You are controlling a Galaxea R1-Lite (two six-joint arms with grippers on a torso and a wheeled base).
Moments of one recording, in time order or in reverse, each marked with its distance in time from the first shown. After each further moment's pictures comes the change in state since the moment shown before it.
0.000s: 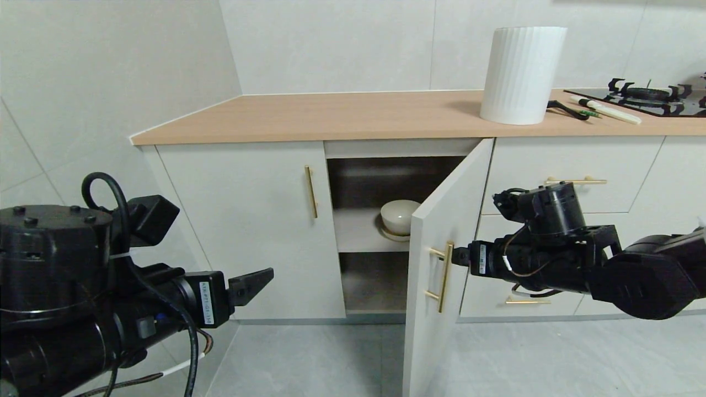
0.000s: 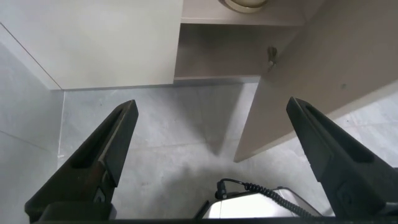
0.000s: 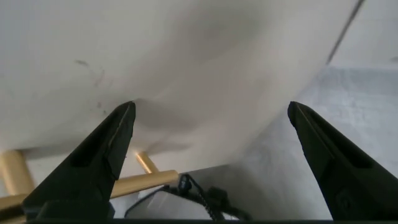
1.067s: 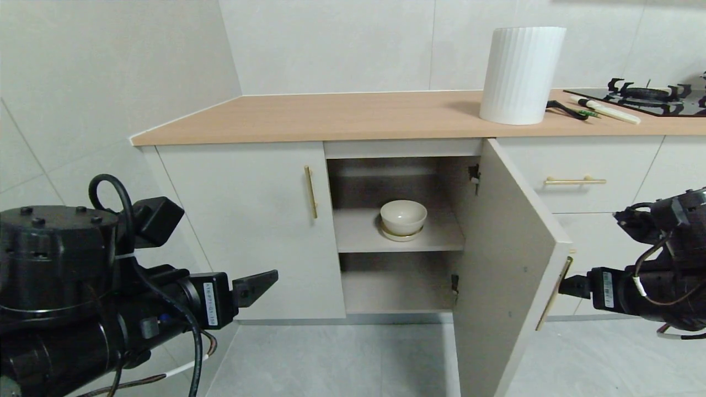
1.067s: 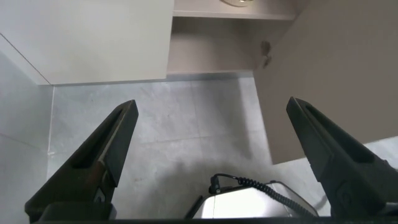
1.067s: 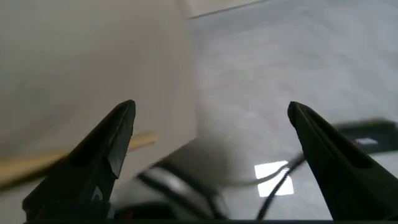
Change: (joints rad) left arm -0.003 0.007 -0.002 0.001 -0.030 -0.021; right arm -0.206 -0.381 0.163 0.467 -0.159 -0.053
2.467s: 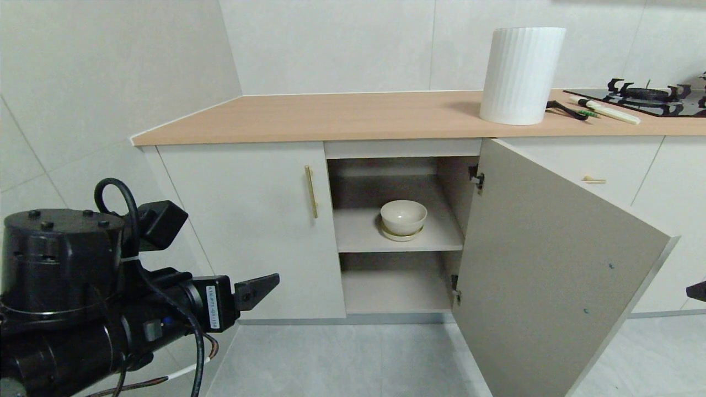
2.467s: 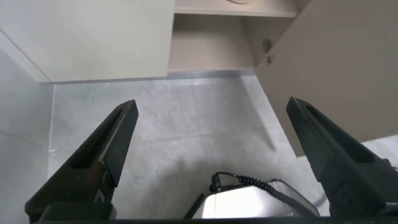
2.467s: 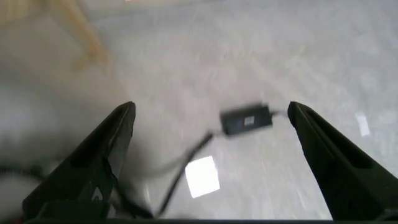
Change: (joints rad) left arm -0.001 0.010 0.007 0.000 -0.002 0.000; right arm -0.405 -0.245 -0.061 0.238 -0.159 -0.379
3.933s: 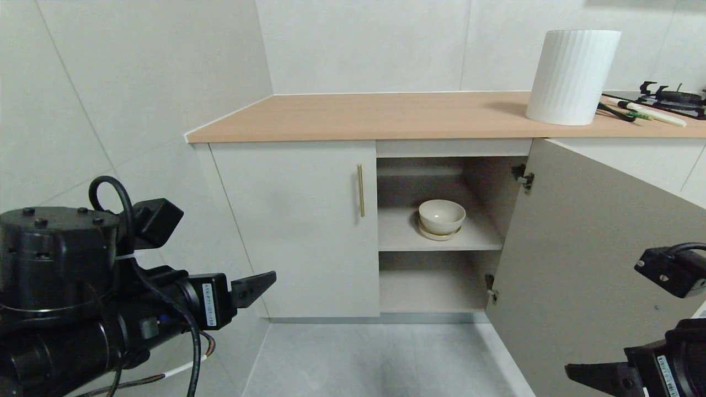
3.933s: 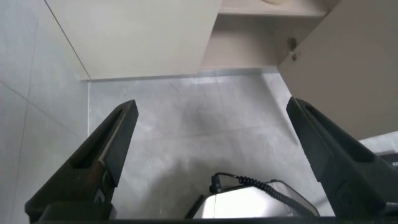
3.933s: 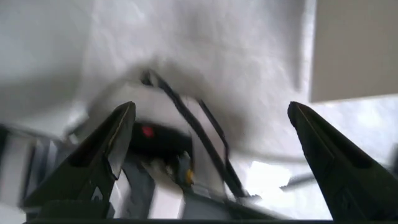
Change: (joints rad) left arm 0.001 -0.006 -0.004 0.005 0.006 0.001; right arm 0.706 -0.041 0.084 0.082 0.195 0.354
